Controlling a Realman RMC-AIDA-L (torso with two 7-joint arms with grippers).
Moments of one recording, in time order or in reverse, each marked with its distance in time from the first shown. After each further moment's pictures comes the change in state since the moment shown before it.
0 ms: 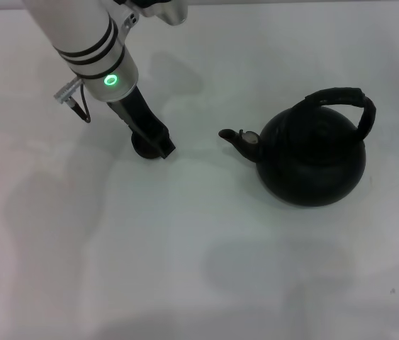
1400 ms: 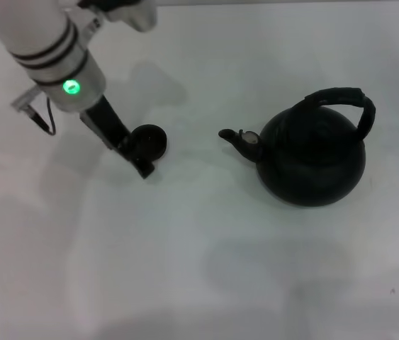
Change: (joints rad) left arm 0.178 0.010 -0.067 0.324 0.058 -0.274 0.011; right arm -0.006 -0.002 0.000 -0.007 0.005 -0.001 0.000
